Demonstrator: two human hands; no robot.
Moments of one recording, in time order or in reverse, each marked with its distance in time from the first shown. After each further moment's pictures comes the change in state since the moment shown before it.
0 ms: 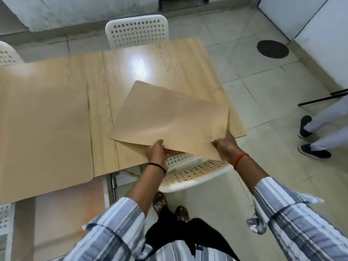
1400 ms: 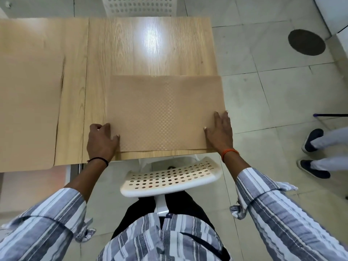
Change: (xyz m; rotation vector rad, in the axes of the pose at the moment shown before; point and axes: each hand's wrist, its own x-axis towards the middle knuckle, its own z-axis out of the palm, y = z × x) left_hand 0.051 0.033 -0.024 1.212 0.384 0.683; right_hand 0.137 -0.009 -0.050 -0.879 0.018 -0.366
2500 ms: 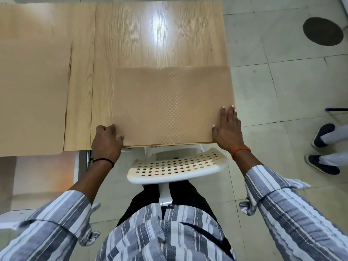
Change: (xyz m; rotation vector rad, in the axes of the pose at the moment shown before) left_hand -0.037 -0.014 -0.005 0.153 -0.036 0.004; right_hand -0.020 0.016 0.007 -0.302 -0.035 -0.171
